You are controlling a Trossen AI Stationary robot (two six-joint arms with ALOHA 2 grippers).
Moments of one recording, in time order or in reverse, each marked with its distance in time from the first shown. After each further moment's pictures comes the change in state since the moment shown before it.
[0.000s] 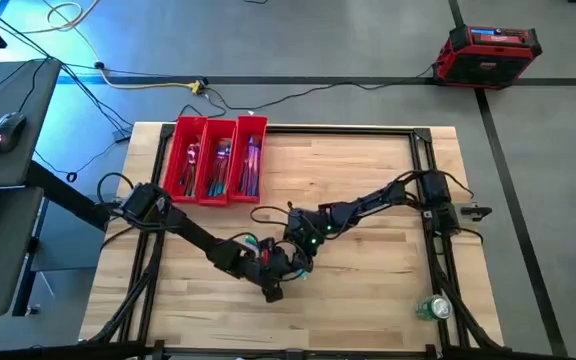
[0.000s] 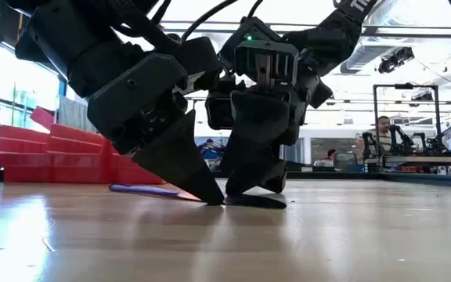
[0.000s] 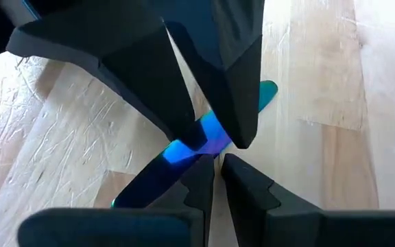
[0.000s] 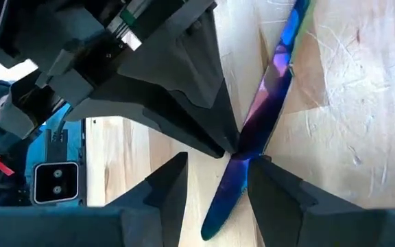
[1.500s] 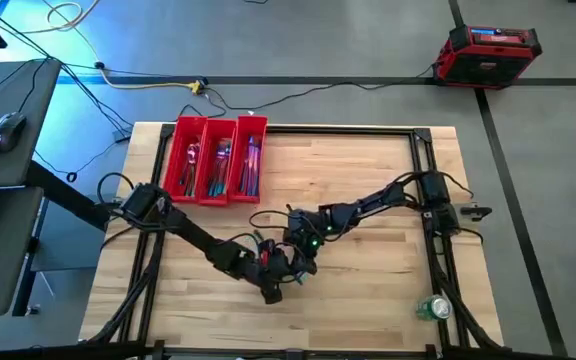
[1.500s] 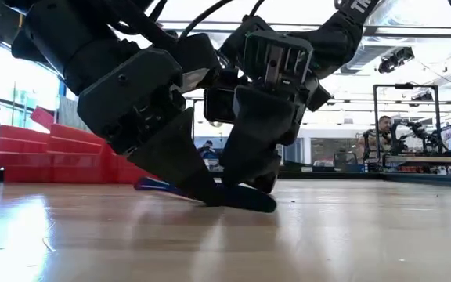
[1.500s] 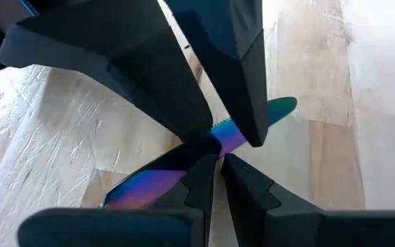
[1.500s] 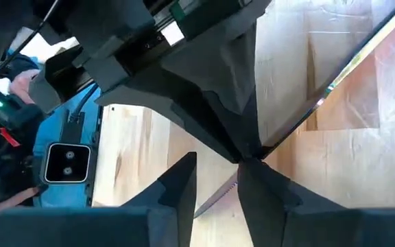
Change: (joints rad) left arm -0.001 0.000 0.000 0.019 0.006 0.010; right arm 0.013 0.004 0.001 0.056 -0.051 -0.080
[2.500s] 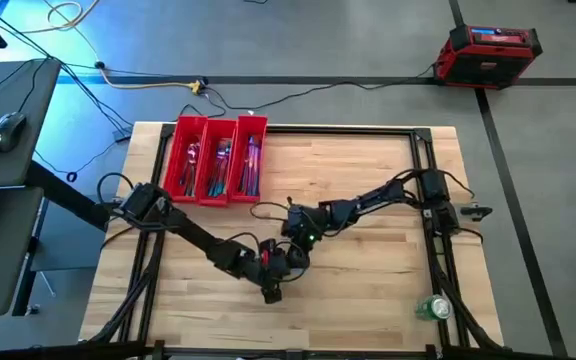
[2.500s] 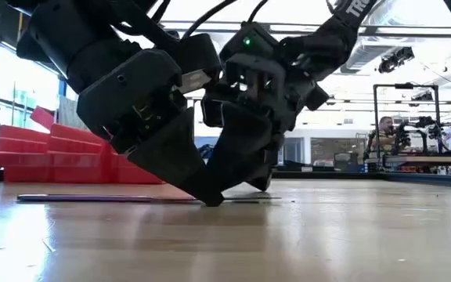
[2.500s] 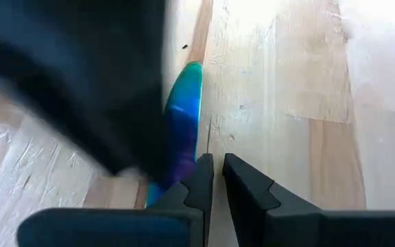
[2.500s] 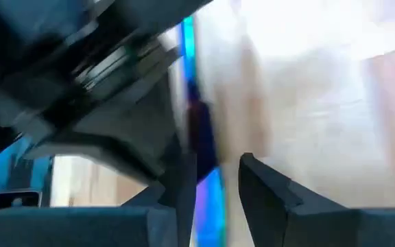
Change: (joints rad) left arm -0.010 -0.017 -0.001 -0.012 0.031 0.015; right arm -0.062 -0.038 -0.003 -0.013 0.160 0.013
